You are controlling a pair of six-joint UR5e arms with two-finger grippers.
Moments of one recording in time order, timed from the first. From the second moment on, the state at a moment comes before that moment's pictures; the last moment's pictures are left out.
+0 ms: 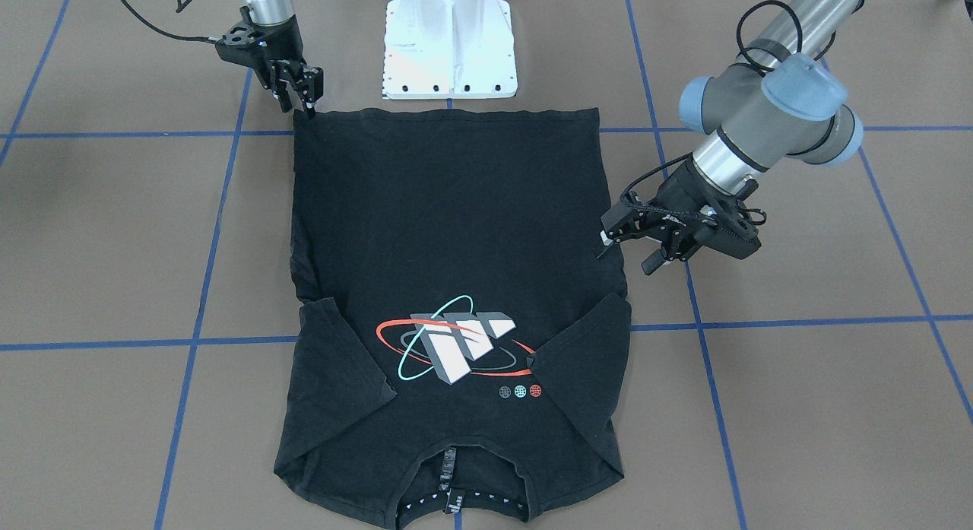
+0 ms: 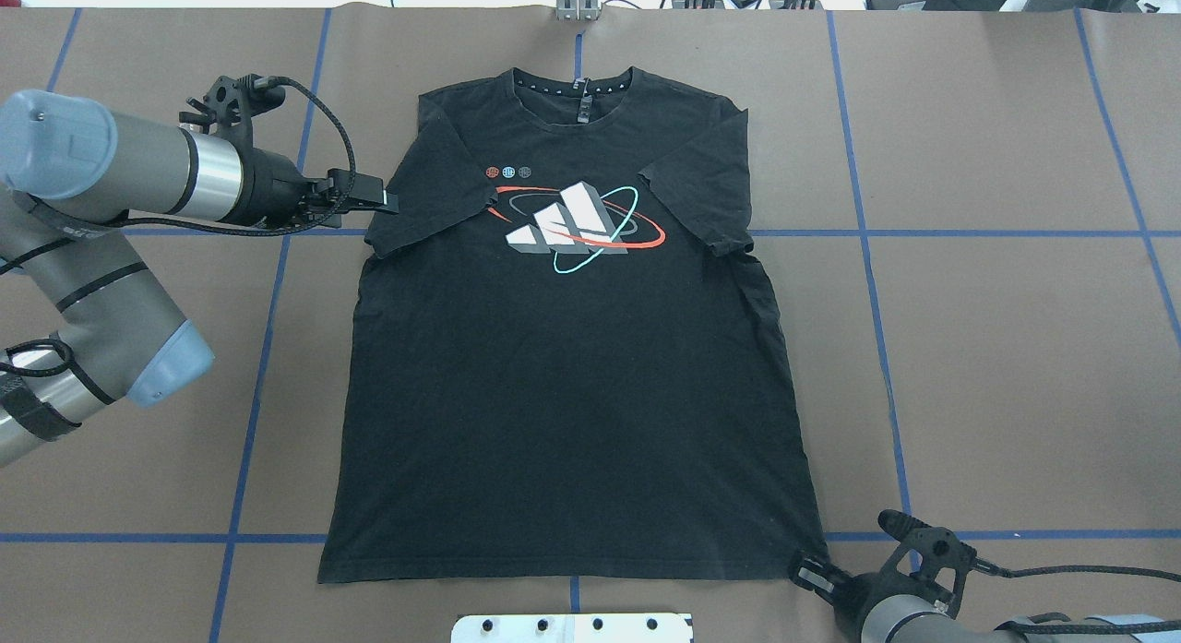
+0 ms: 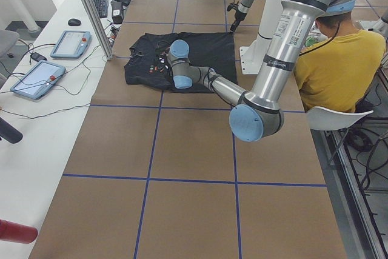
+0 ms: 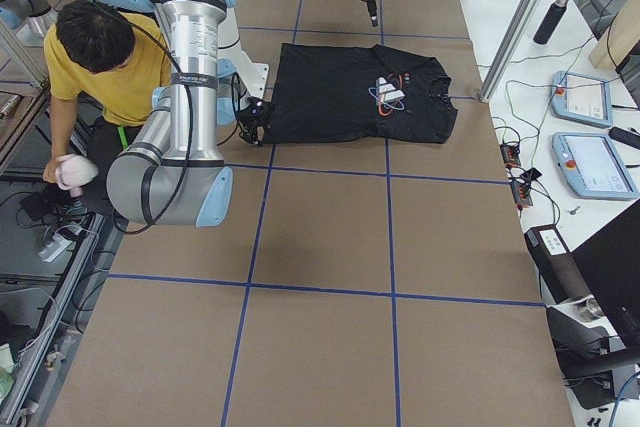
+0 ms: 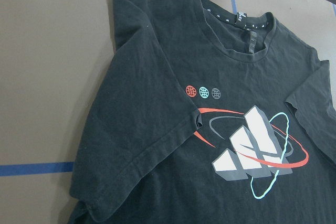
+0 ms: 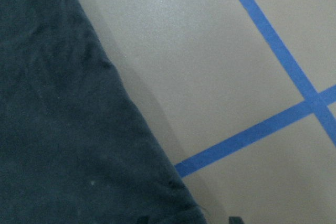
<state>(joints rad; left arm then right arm) -0.81 -1.94 -1.59 -2.49 -2.06 -1.28 -0.10 -1.67 2.16 -1.31 1.21 2.13</state>
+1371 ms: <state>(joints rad) -0.62 -1.74 -1.80 -2.48 -1.88 -1.66 -0.04 -1.73 2.33 -1.31 1.30 2.14</state>
